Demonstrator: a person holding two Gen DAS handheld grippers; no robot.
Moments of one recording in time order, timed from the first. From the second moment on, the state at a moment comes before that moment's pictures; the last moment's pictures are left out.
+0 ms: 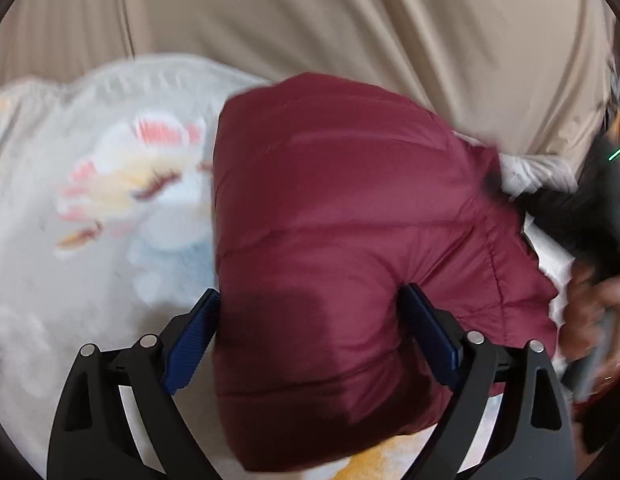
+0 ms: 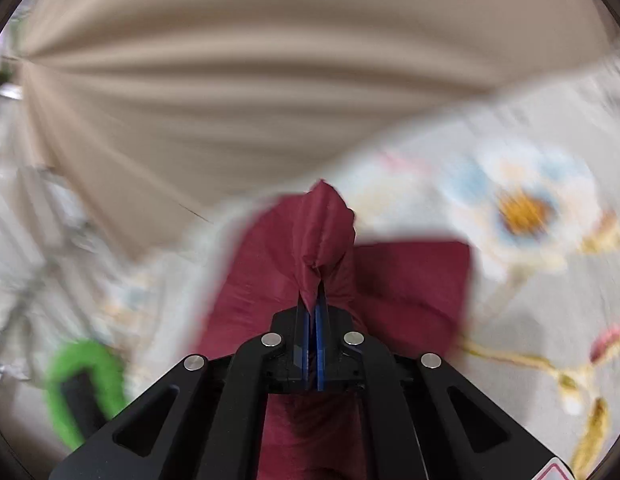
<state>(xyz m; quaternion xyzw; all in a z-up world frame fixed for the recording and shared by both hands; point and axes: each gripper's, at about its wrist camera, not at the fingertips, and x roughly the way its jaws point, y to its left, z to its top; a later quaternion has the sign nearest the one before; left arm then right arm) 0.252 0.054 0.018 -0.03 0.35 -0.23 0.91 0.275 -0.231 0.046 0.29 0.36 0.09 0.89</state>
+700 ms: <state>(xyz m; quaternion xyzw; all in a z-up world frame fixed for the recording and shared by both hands) 0.202 0.087 -0.001 0.04 0.37 -0.21 0.91 0.250 -0.190 0.090 0.26 0.36 0.15 0.88</state>
